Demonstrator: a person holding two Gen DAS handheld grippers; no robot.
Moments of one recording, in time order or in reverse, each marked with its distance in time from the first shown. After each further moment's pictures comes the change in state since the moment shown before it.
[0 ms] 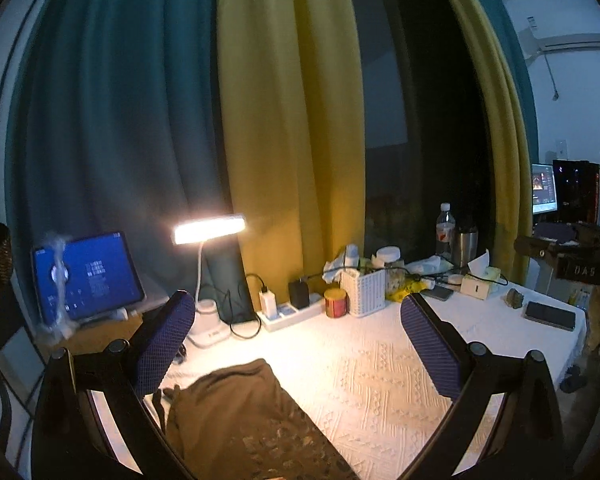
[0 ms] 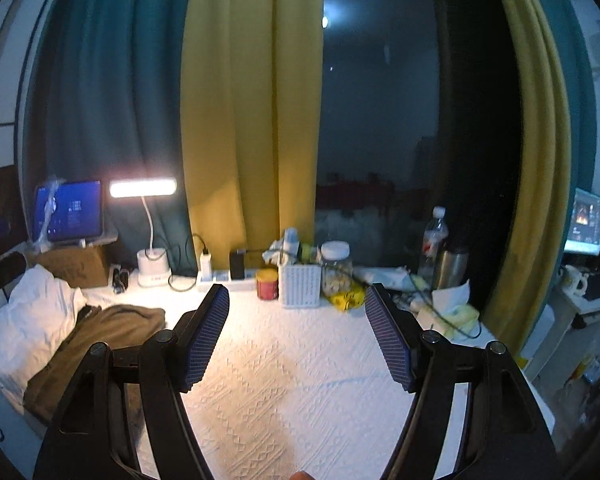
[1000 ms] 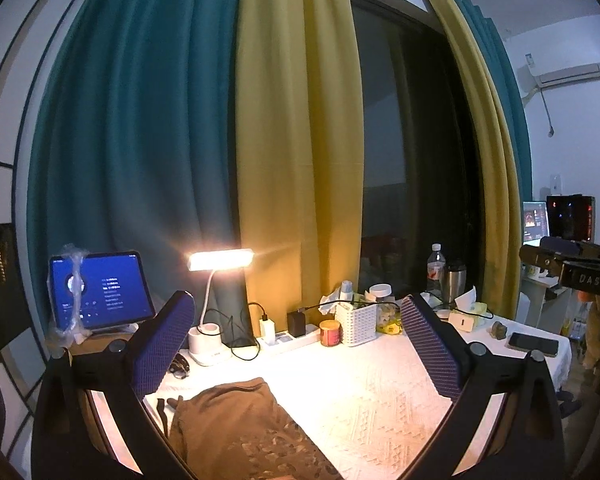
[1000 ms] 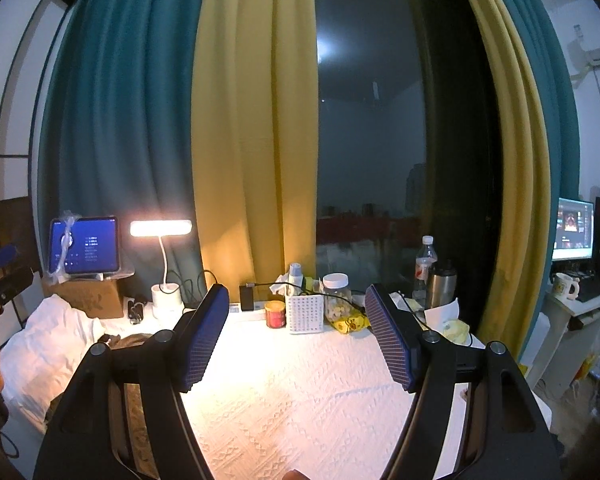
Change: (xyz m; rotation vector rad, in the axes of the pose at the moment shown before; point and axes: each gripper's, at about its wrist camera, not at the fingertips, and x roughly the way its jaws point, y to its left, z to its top) left arm -0.053 0.006 0.004 -0.063 -0.126 -0.003; right arm -0.062 0.012 0.004 0.039 -0.120 -0.008
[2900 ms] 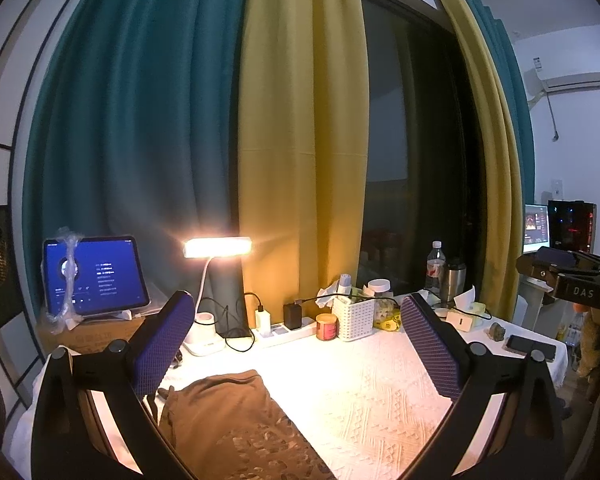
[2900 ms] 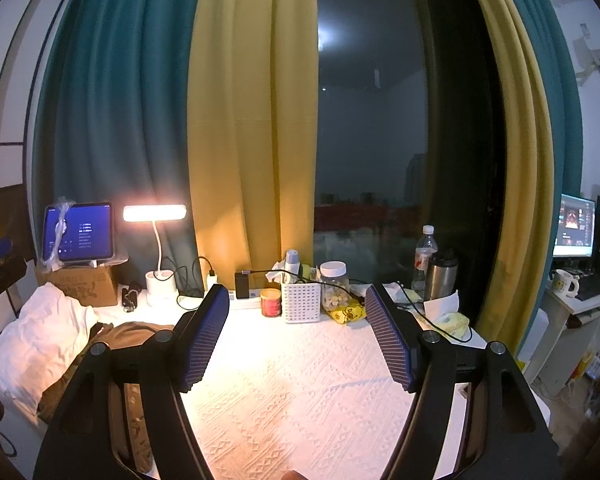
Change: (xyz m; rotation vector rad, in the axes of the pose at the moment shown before) left arm 0.009 0.001 -0.005 -0.034 0.028 -0.002; right arm 0.012 0.001 -0.008 -0.013 0.041 -0.011
